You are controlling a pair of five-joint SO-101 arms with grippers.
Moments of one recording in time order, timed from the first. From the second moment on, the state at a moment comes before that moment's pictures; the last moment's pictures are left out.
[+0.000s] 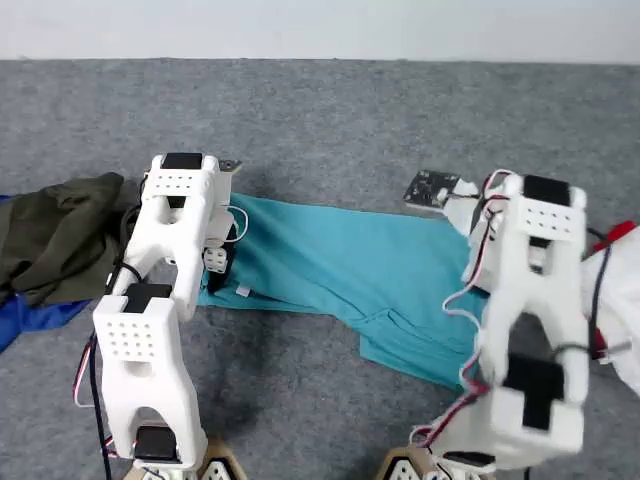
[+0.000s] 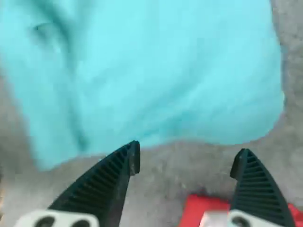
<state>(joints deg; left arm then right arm) -2.2 37.4 -14.2 98.8 -1.5 11.0 4.6 10.3 81.5 70.9</state>
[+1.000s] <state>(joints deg) -2.2 37.4 -13.7 98.8 -1.6 12.0 36.5 -30.8 85.9 64.7</state>
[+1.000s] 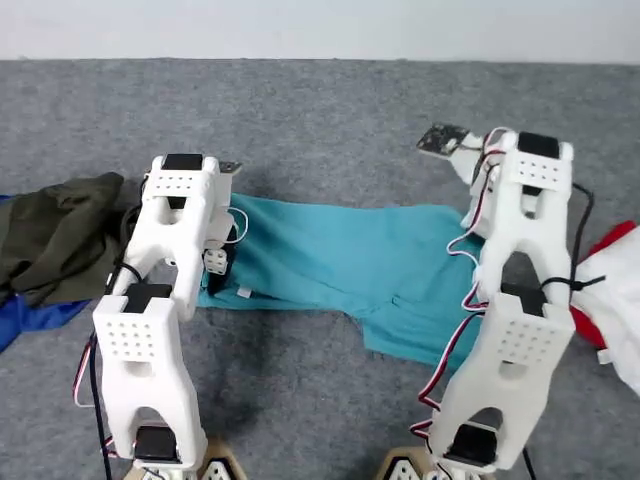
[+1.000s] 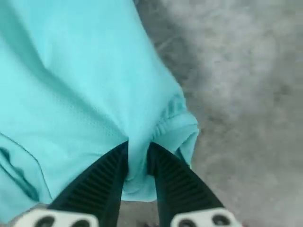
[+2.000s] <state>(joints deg) -3.5 30.6 -19.6 98.8 -1.6 14.2 37.3 -40.0 100.7 66.8</state>
